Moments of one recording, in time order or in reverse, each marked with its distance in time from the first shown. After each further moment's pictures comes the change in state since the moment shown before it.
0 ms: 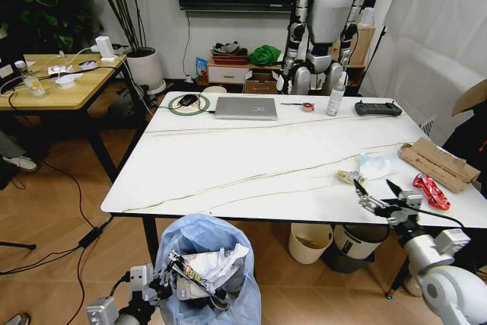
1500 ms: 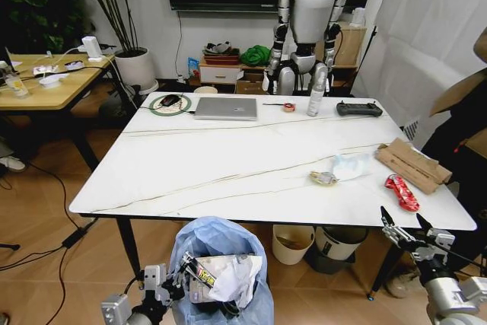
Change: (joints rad) left arm -0.020 0.046 0.077 0.009 -0.019 0.005 -0.010; right arm -0.107 0.186 0.081 -0.022 -0.043 0.084 -0.043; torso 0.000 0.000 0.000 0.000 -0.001
